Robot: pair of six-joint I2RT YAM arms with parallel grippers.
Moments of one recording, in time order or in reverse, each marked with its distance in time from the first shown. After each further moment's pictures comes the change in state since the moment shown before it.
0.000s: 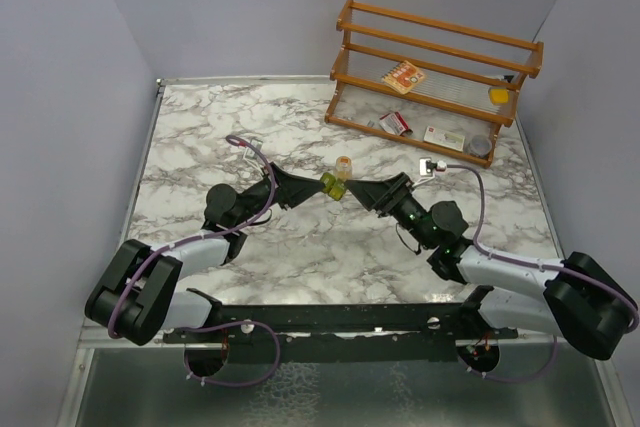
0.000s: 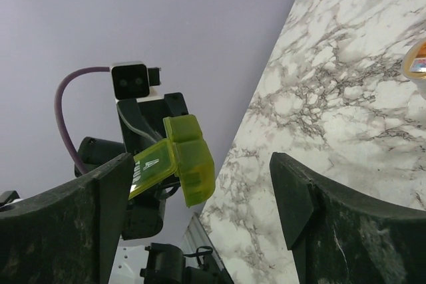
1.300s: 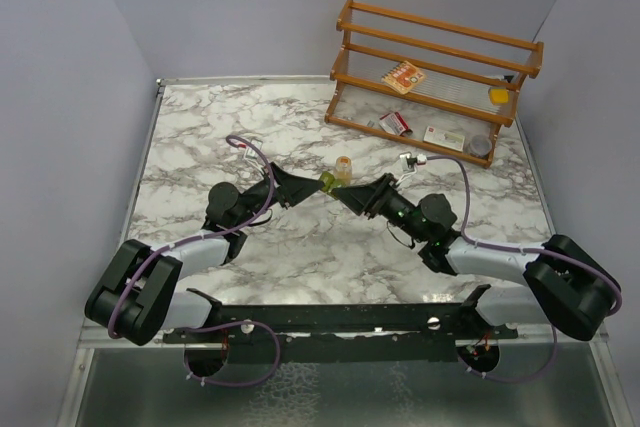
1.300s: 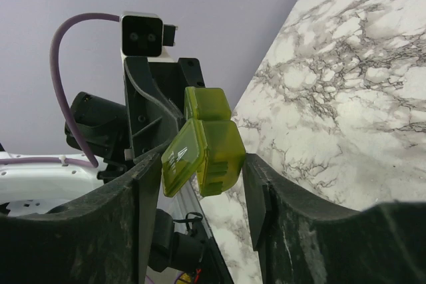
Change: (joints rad) left arm 0.001 0.000 0.000 -0.061 -0.039 -0.018; right arm 0.000 0.141 0.061 0.069 -0.189 -0.074
